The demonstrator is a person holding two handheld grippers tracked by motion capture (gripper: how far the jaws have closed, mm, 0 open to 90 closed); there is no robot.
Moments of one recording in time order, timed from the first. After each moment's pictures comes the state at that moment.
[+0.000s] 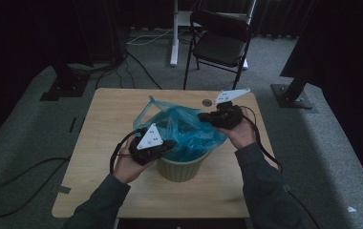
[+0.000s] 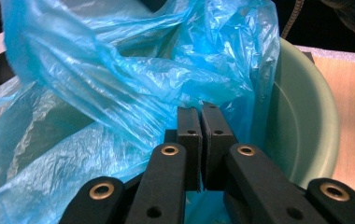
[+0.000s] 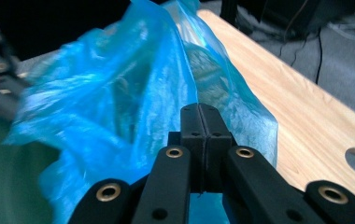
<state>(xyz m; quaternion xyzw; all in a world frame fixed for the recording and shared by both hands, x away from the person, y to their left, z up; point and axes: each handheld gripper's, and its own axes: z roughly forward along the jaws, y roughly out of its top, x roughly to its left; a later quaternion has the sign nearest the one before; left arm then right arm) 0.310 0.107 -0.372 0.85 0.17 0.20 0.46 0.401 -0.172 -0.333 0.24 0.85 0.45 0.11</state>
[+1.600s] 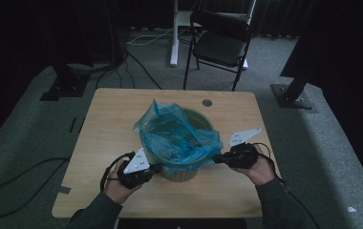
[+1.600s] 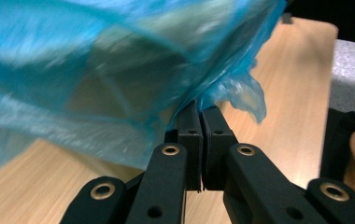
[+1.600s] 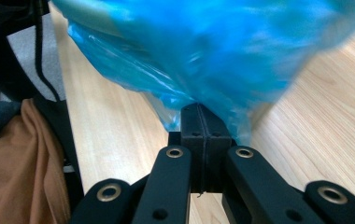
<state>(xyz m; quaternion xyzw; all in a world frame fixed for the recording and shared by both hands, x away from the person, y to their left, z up) 0.276 0.142 -0.432 0.86 0.20 0.15 0.45 0.331 -0.220 -0.407 0.22 0.89 0.40 0.03</state>
